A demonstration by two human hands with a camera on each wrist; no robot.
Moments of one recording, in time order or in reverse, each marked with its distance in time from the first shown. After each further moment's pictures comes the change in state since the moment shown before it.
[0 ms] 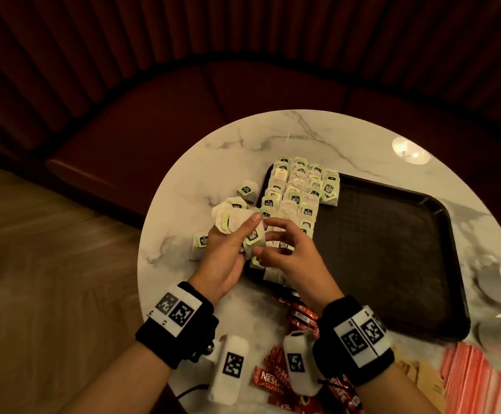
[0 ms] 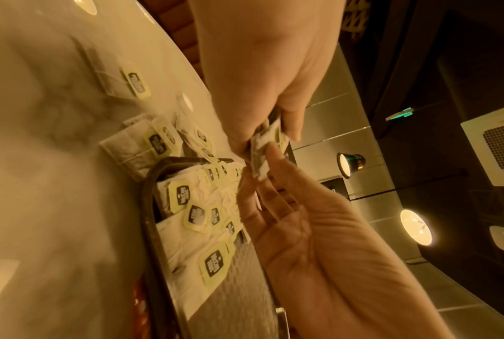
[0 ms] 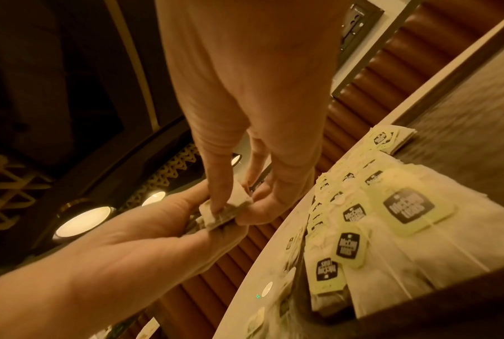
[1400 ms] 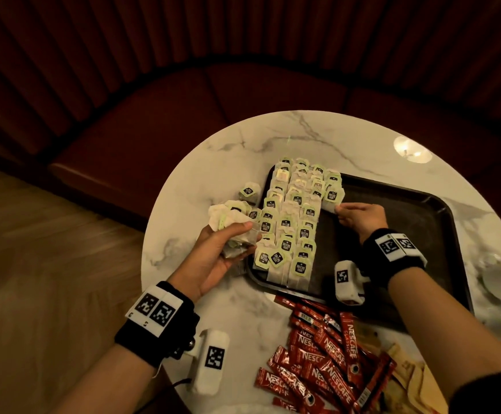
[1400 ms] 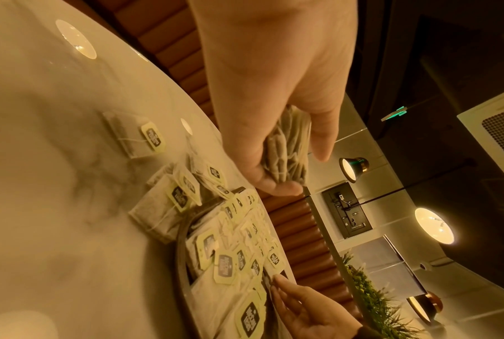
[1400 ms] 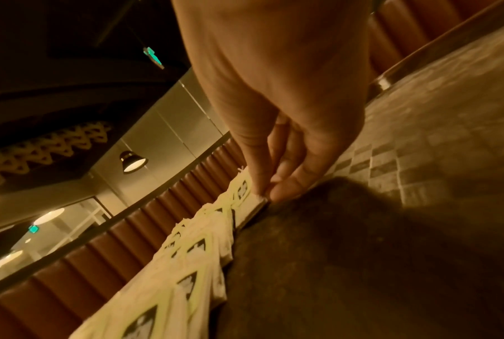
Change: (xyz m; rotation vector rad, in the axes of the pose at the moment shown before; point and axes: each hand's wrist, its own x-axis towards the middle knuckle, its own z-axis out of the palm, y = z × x) left_hand -0.004 0.027 -0.021 0.088 -0.031 -0.184; right_hand 0.122 0.037 -0.157 -0.166 0.601 0.237
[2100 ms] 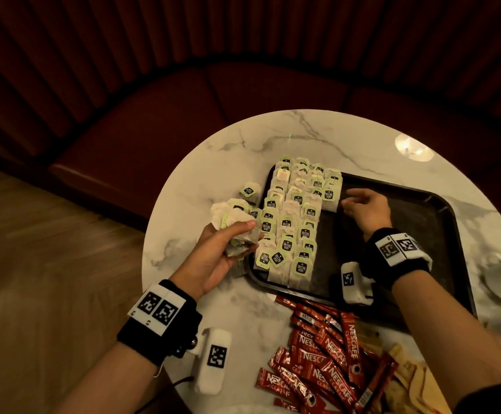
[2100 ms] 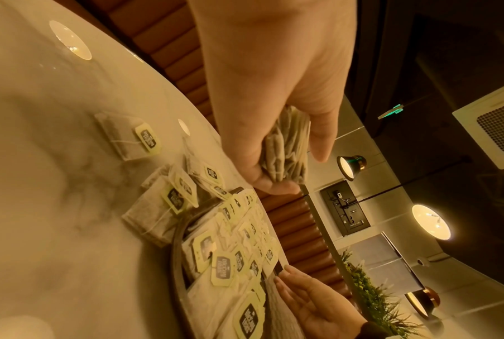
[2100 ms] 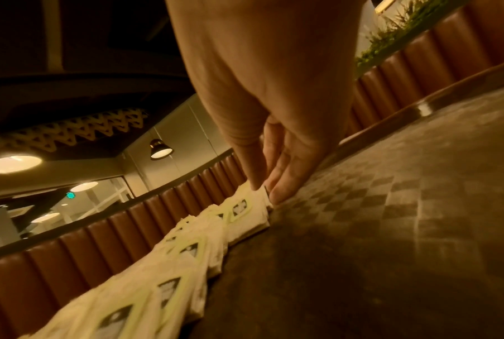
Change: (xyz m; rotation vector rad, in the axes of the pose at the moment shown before) left_hand 0.001 0.000 0.004 0.006 -0.013 0.021; right_hand -0.014 -0.016 -0.003 -0.155 0.040 -0.209
